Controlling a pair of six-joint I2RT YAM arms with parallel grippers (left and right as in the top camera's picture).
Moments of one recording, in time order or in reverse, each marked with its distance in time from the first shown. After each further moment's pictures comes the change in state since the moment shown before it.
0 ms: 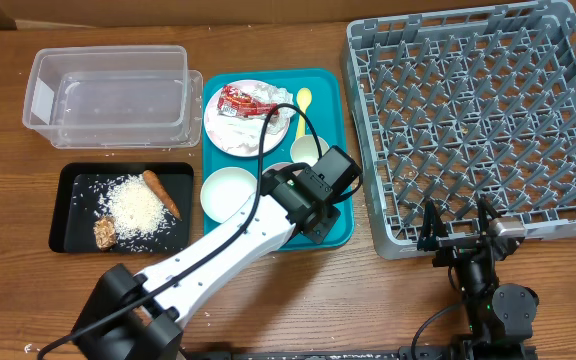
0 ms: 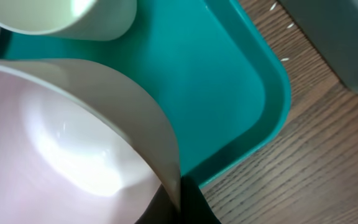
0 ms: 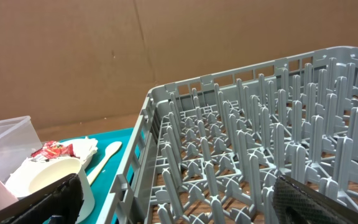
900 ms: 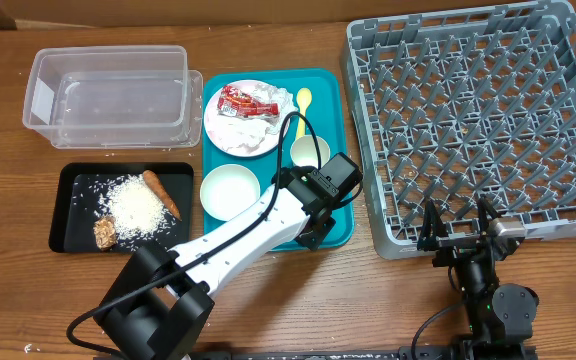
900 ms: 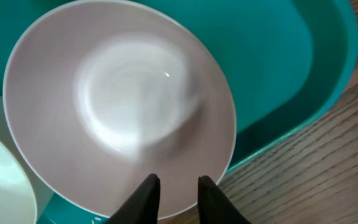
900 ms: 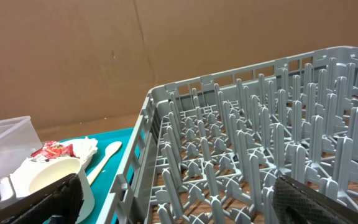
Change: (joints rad) left arm 0.000 0.096 0.005 -0.072 -0.024 0.024; right arm 0.000 0.000 0.000 0.000 0.000 0.000
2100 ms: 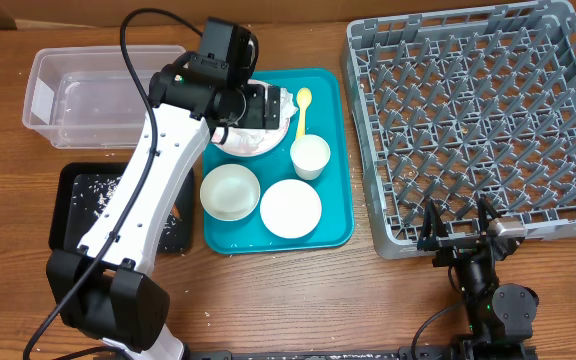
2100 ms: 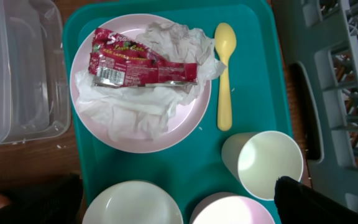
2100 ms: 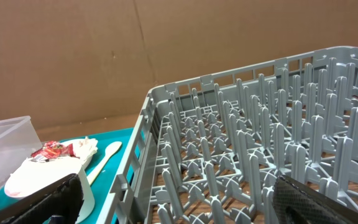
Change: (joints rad) left arm 0.485 0.005 0.467 -0.043 0.159 -0.107; right arm 0.000 0.000 0.000 0.000 0.000 0.000
